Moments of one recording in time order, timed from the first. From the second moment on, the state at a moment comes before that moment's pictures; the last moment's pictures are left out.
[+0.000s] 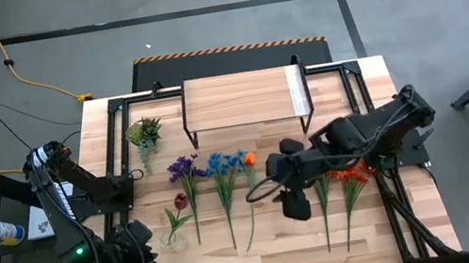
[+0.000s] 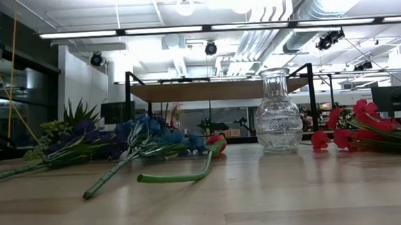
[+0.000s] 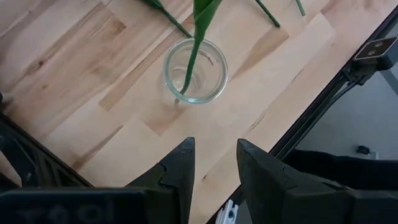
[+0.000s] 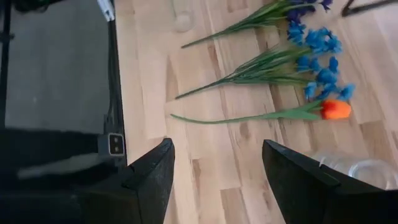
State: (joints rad) left arm -1.13 1.45 1.37 -1.33 -0.37 -1.91; right arm 0.38 1.71 1.95 -1.19 0.12 0.61
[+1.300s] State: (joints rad) left arm -1.34 1.46 1.37 -1.34 -0.13 -2.10; right arm 0.54 2.01 1.95 -0.85 0.35 1.34
